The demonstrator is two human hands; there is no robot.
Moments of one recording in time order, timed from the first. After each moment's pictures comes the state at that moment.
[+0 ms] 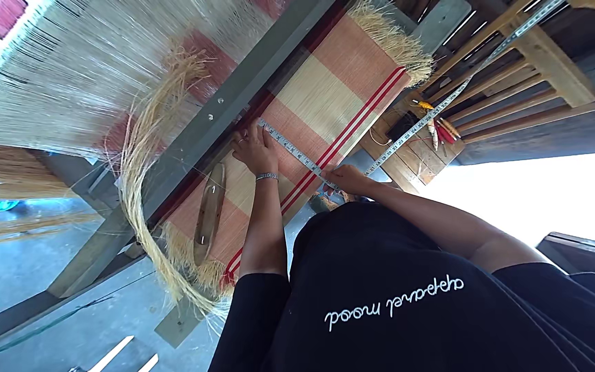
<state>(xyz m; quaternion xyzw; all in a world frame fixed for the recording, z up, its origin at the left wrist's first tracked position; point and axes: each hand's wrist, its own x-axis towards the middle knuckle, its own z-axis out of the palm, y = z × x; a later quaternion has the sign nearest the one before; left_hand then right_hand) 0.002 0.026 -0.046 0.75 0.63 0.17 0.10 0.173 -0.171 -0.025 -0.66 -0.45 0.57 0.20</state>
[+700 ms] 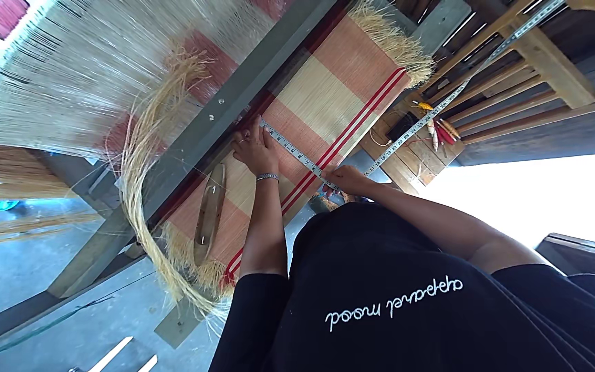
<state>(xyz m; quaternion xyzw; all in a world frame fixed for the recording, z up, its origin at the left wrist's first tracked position) 0.003 0.024 -0.045 0.76 0.62 0.18 0.09 0.171 -0.170 -0.022 -0.66 -0.43 0.59 0.19</state>
